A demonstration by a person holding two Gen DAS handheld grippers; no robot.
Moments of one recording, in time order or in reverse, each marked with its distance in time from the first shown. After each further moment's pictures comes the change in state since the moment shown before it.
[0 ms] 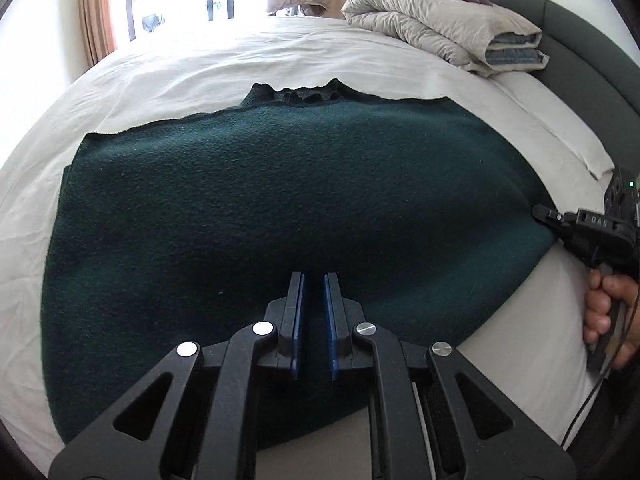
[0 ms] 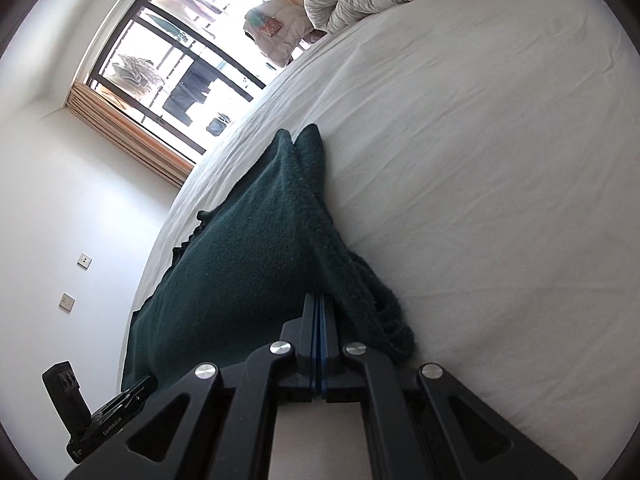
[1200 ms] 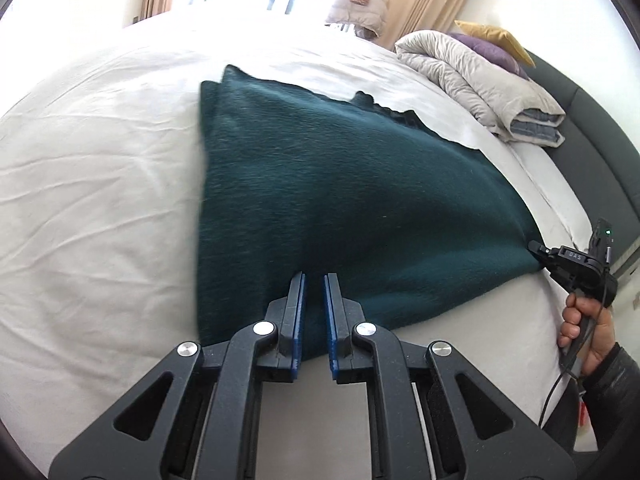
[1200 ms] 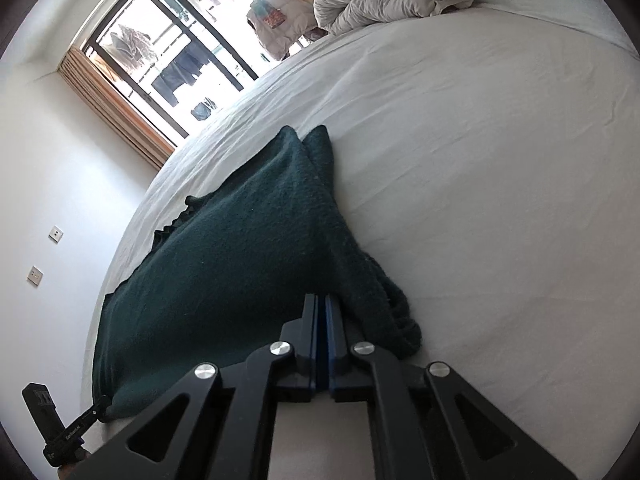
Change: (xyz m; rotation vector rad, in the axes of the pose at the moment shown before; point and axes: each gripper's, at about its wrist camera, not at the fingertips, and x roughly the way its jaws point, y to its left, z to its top) left arm -0.061 0.111 -0.075 -0.294 -0.060 -0.083; right arm -0.011 0.033 0.000 -0.115 0.012 -0.141
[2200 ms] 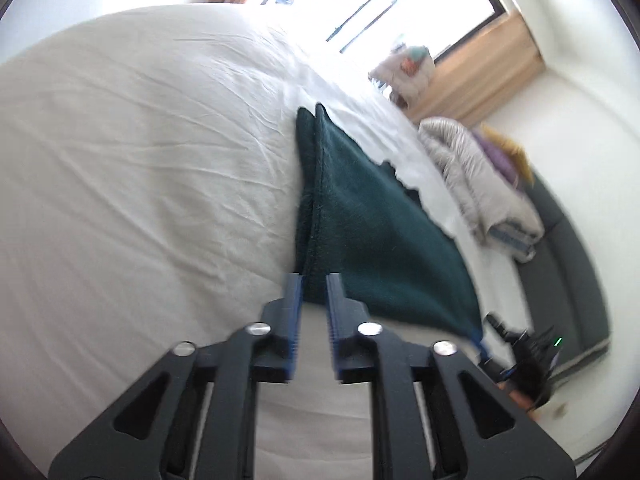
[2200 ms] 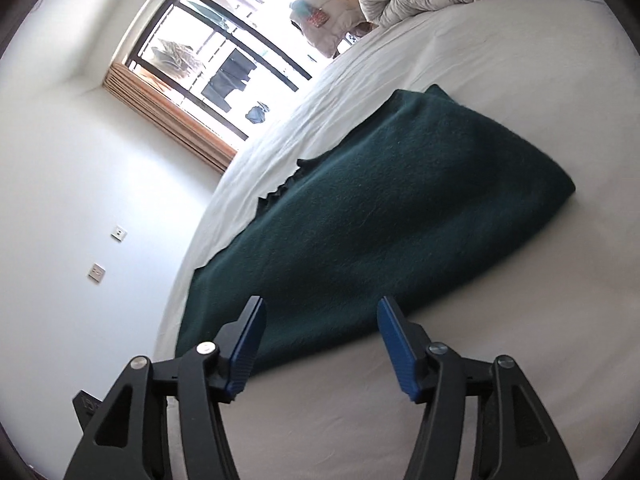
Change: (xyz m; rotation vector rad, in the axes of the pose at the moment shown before) left arm -0.083 0.070 -0.045 -0.428 -0.152 -0.147; right arm -0.025 0.063 -0.062 0.059 -0.003 0.266
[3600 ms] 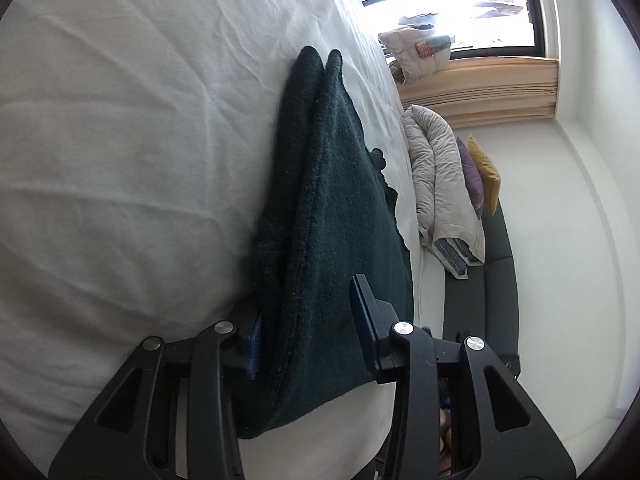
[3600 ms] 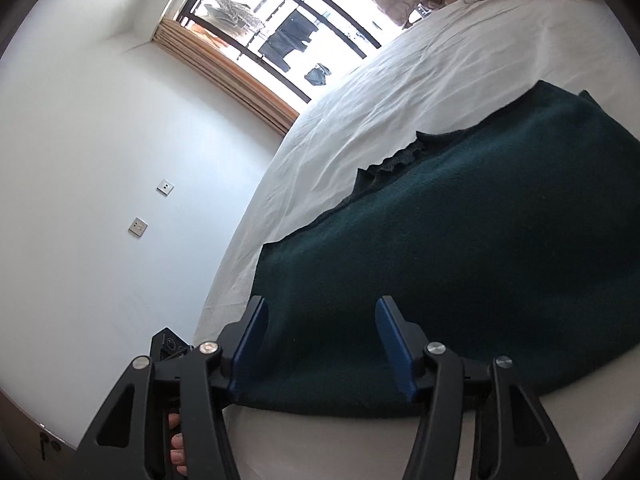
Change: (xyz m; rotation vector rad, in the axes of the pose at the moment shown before) left arm 0.164 0.019 0.100 -0.301 0.266 -0.224; right arm 0.064 0.089 0.025 -0.146 0.152 0.154
